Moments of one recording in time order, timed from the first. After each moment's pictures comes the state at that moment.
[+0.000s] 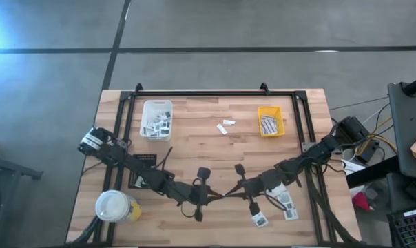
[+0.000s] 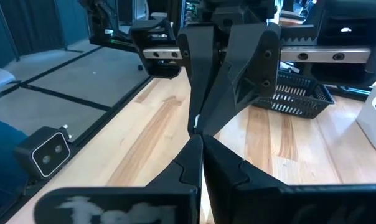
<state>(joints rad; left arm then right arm) -0.48 1.78 1.00 0.56 -0.38 0.12 0.49 1.59 0.64 0.71 0.19 0.00</state>
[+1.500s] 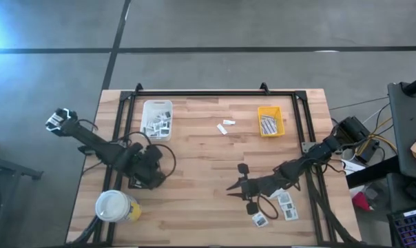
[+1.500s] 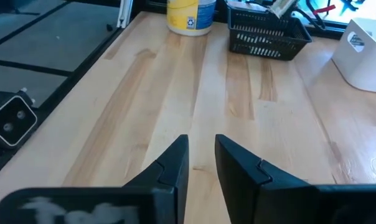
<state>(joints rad) -0.51 1.24 1.02 -1.17 -0.38 -1.23 0.52 1.58 0.68 0.46 0.34 0.13</state>
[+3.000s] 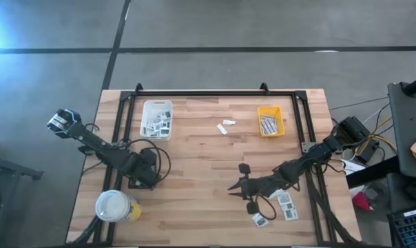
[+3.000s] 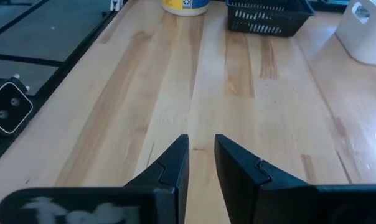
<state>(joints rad) -0.51 1.27 0.86 -1.20 -0.14 -1.43 0.52 1.58 0.68 0.39 0.34 0.19</state>
